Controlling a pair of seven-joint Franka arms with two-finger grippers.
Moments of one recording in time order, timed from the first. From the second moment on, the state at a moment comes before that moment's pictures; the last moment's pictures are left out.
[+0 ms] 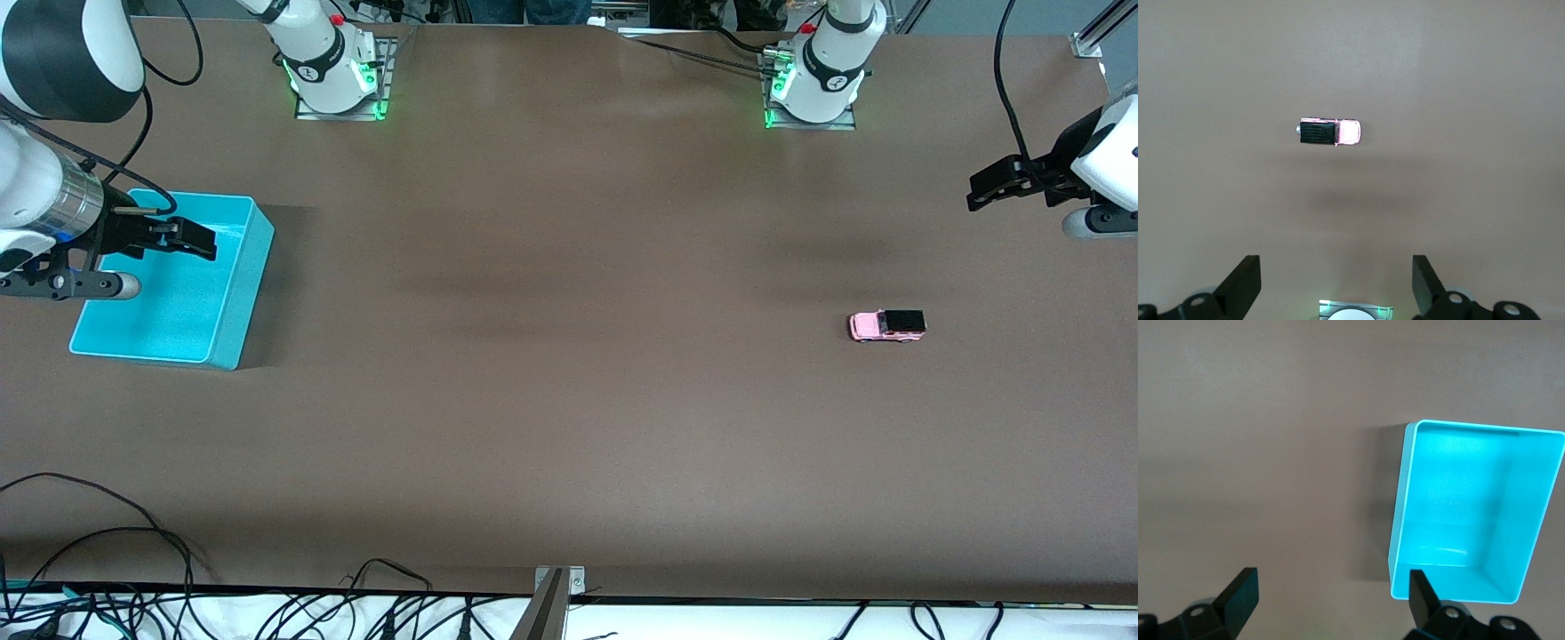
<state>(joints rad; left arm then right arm) 0.17 -0.01 -0.16 -1.61 0.03 1.45 -0.06 0.08 0.14 -0.02 -1.61 -0.03 1.61 0.06</state>
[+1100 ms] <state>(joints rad) 0.17 -0.01 -0.16 -1.63 0.03 1.46 -0.06 0.08 0.14 -0.02 -1.61 -0.03 1.61 0.06</state>
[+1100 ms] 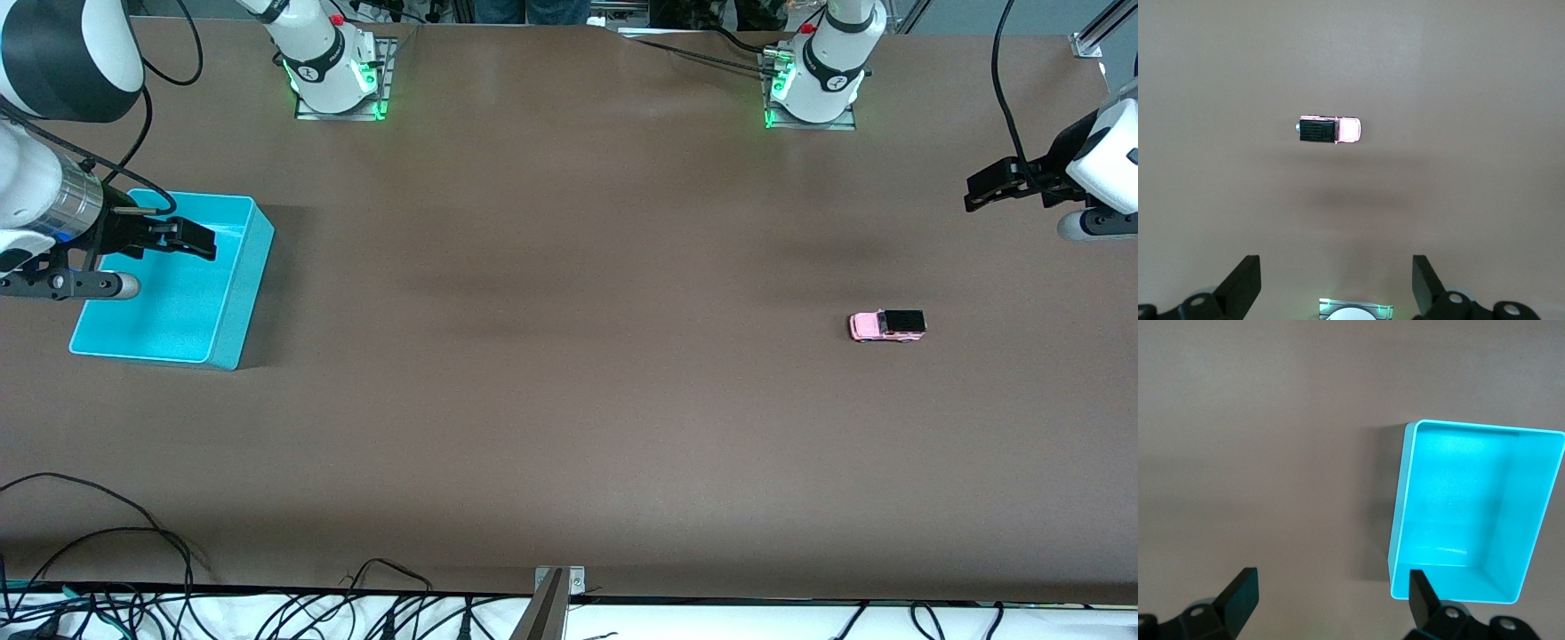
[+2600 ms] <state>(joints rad) 0.26 -0.02 -0.15 -1.73 0.03 1.57 0.05 0.08 0.14 -0.03 -1.61 -0.03 1.61 0.06</state>
